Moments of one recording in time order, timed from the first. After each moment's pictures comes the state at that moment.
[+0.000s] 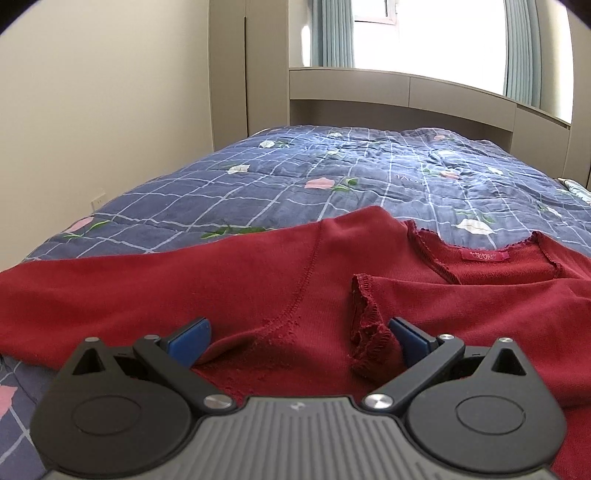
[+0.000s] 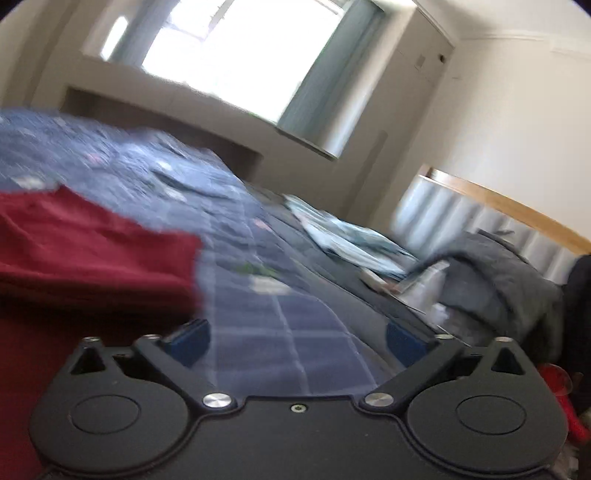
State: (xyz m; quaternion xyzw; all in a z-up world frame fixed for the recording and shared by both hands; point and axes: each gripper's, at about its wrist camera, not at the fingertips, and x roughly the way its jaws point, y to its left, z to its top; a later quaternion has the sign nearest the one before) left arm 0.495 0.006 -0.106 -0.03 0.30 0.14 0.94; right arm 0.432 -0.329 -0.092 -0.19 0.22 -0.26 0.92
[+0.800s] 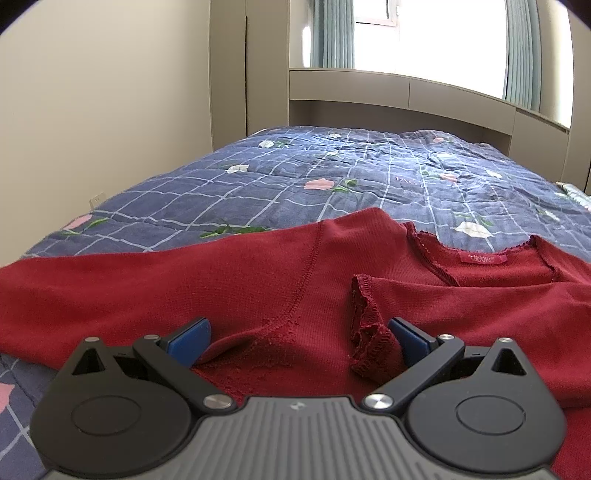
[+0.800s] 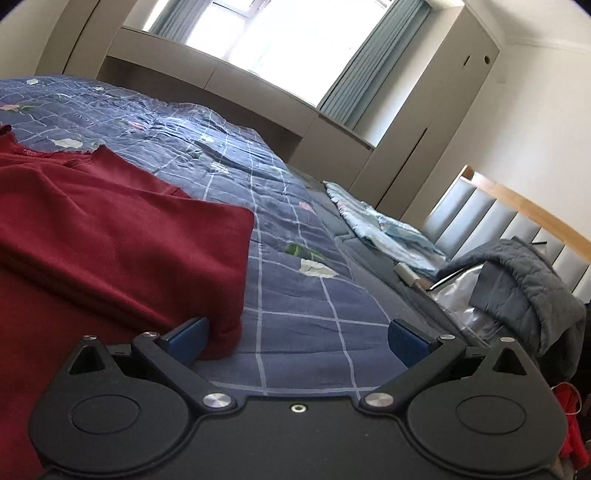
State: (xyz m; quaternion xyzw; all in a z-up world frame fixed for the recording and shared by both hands) left arm 0.494 0.010 -0.104 -0.05 0.30 0.13 0.94; right arm 0.446 -0.304 -0.111 -0.22 0.25 -0.19 0.92
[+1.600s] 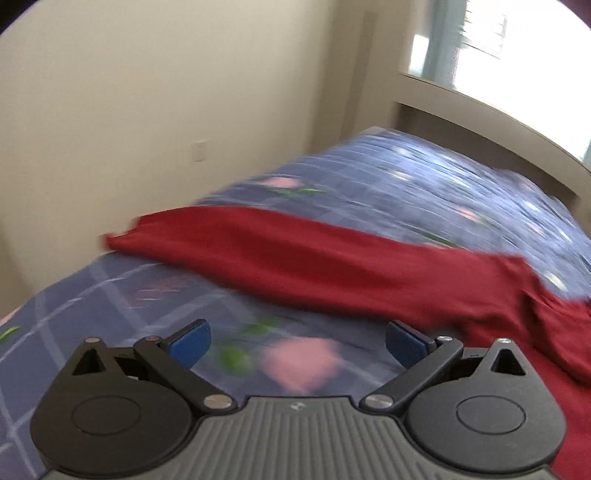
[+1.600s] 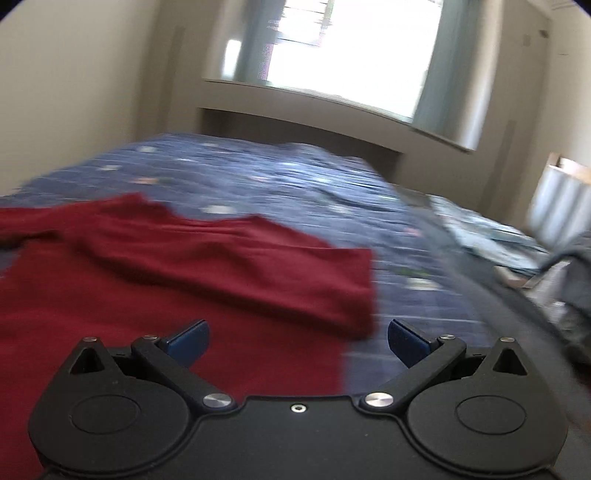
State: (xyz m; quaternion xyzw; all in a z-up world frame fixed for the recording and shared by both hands) left arm 0.342 0.198 -0.059 -0.17 0.31 0.25 0.90; right arm 0.341 -0.258 -0.038 -0.11 0.26 0.03 0.96
